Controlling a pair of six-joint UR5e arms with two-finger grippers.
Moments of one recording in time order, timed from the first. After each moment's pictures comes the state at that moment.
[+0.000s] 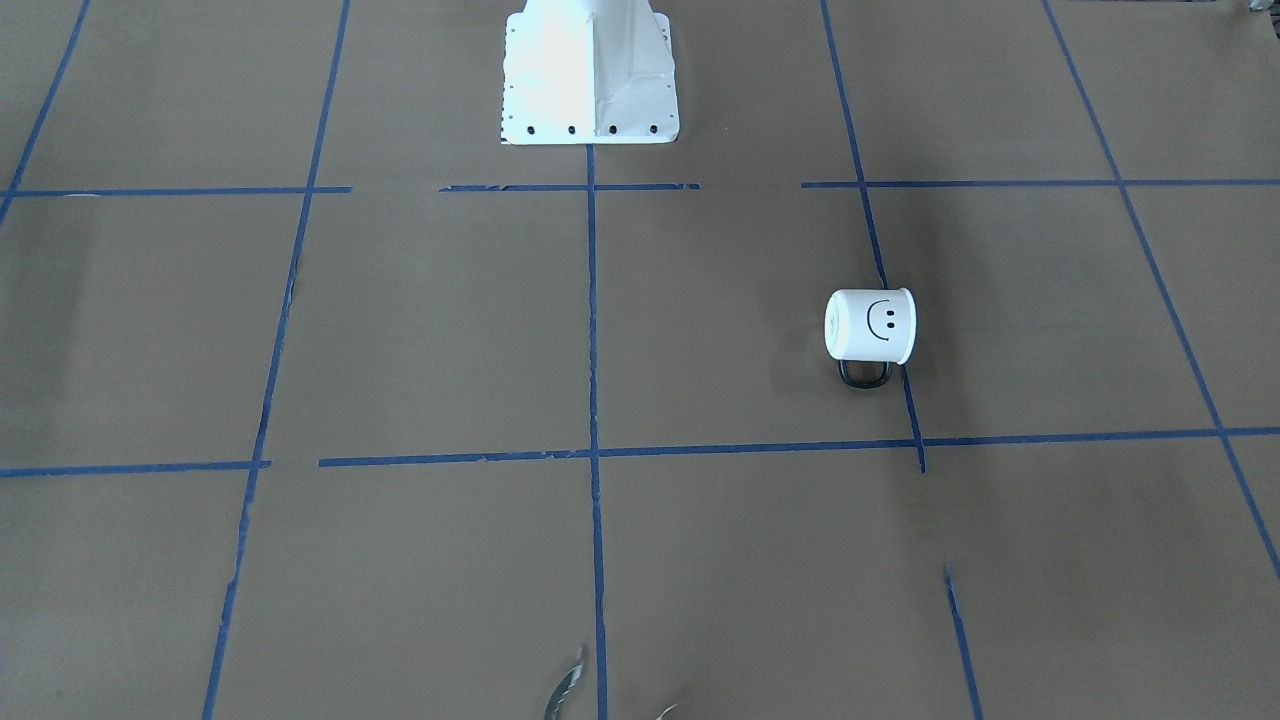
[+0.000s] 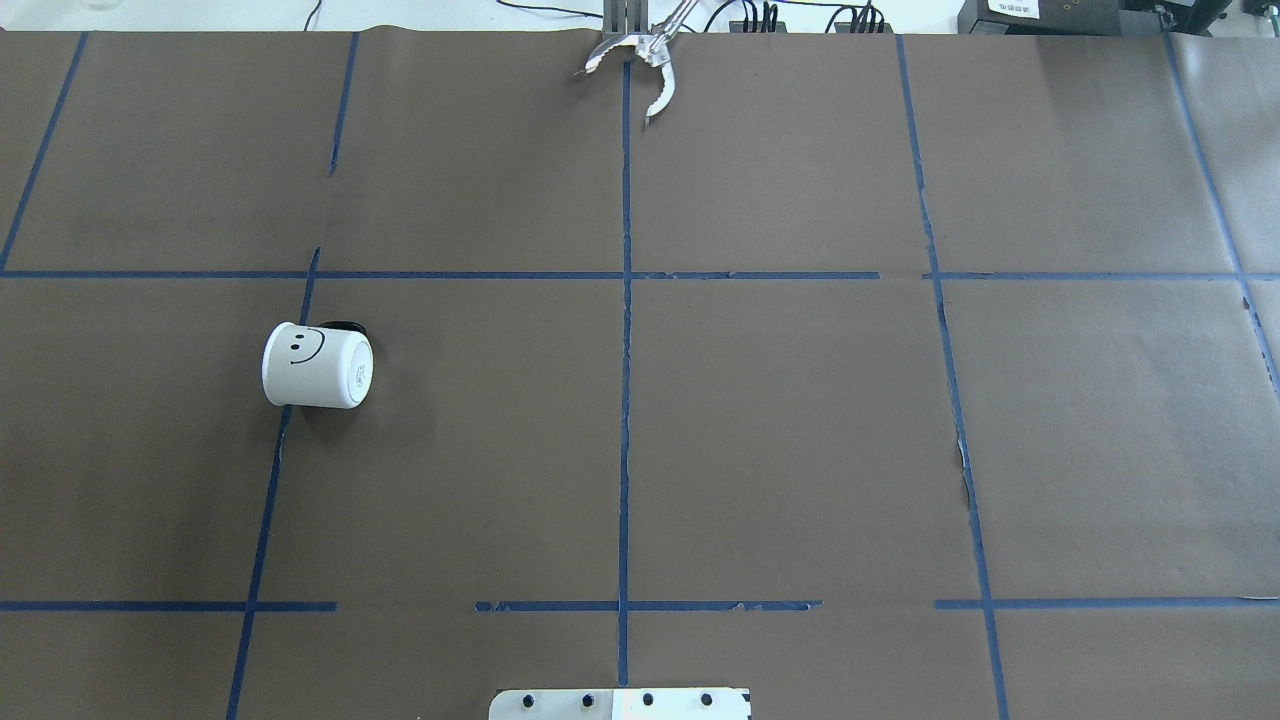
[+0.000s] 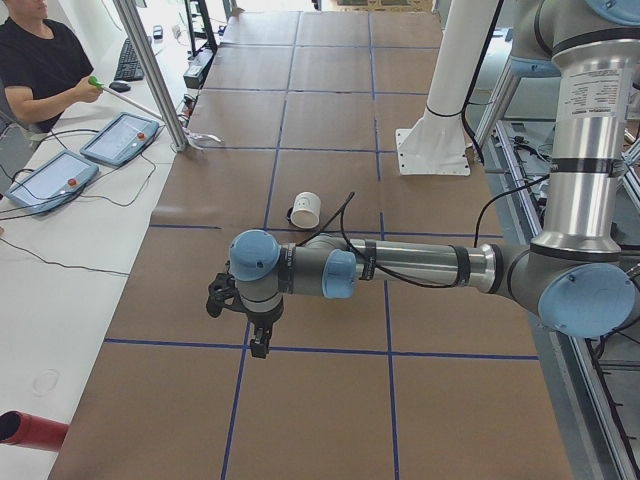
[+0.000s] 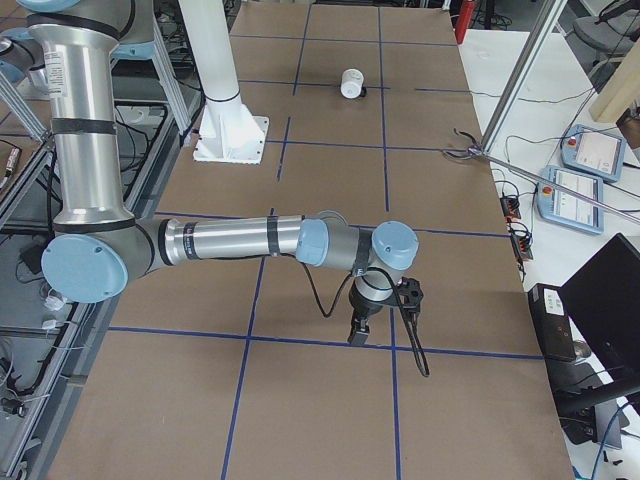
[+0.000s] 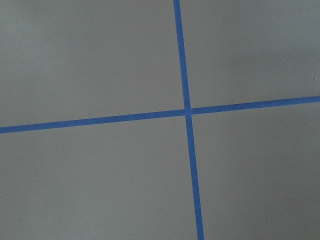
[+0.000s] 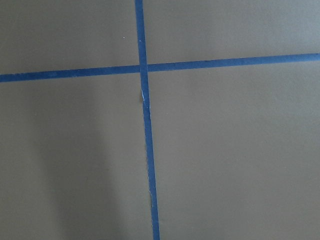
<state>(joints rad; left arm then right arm) -1.59 -1.58 -1.61 -1.59 -2.35 0.08 1.53 -1.53 1.64 -1.83 2.27 0.01</state>
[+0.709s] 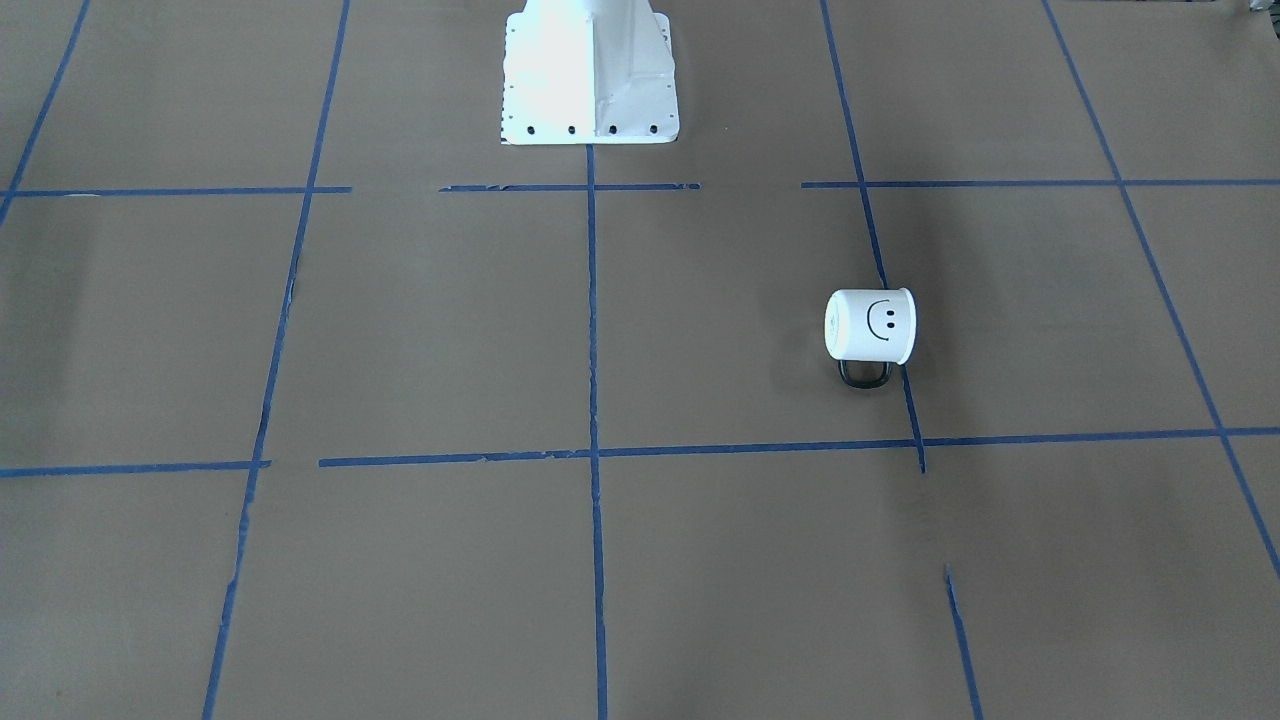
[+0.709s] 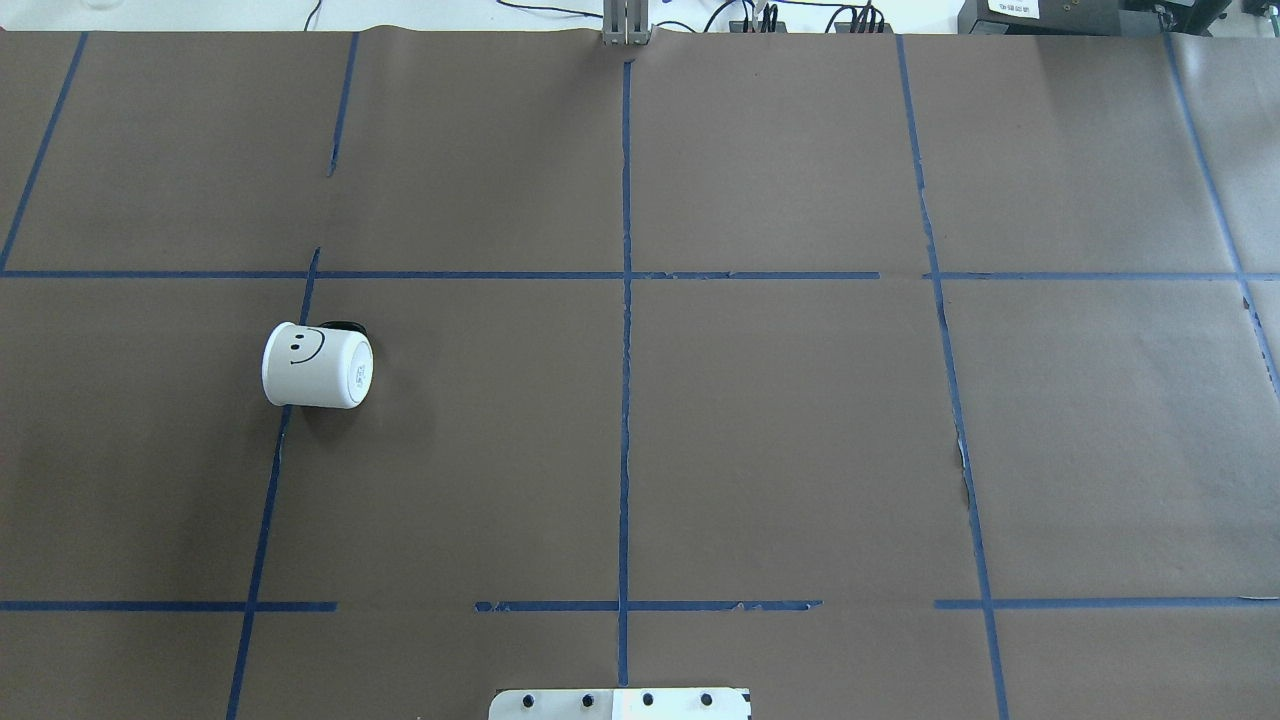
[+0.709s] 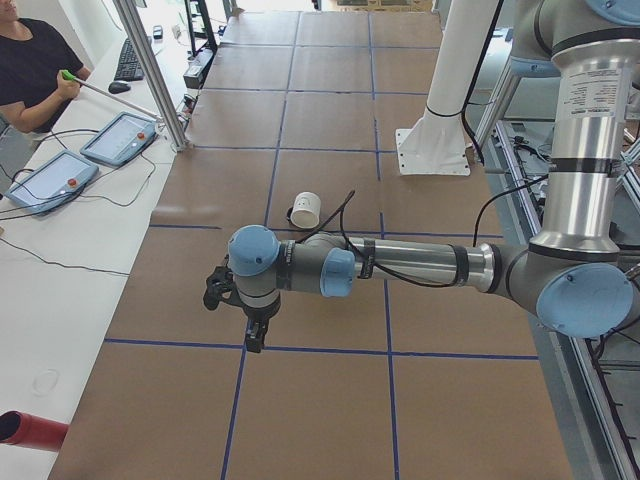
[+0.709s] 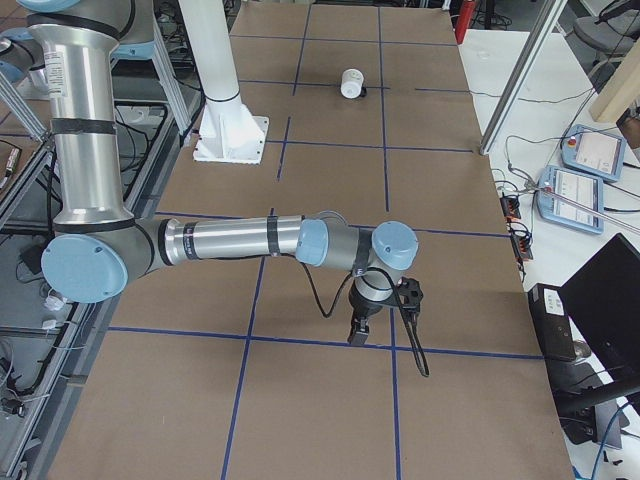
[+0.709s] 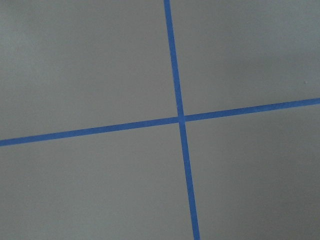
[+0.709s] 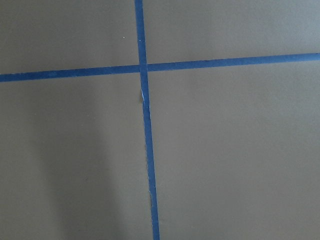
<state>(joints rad) -1.59 -1.59 -1.62 -1.66 -2.39 0.08 1.53 -1.53 1.64 -1.83 2.27 0.01</state>
